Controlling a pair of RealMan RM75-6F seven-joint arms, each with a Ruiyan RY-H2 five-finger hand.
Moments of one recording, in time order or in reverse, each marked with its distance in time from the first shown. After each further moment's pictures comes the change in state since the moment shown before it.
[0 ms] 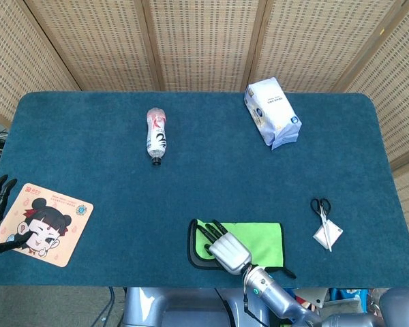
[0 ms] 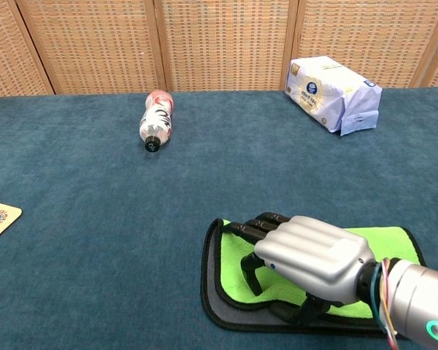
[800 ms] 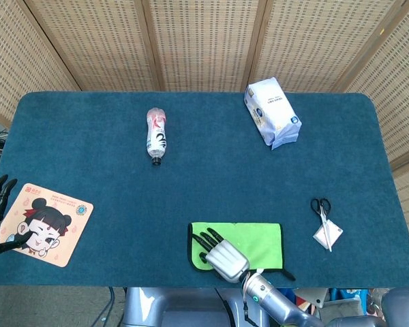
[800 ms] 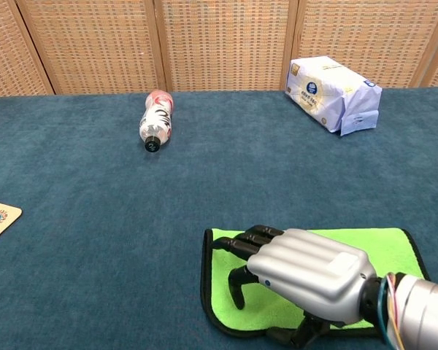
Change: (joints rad) left arm 0.001 0.000 0.000 -0.002 -0.001 0.001 0.002; right arm 0.000 0.018 -0.032 -0.052 -0.034 -0.011 0.047
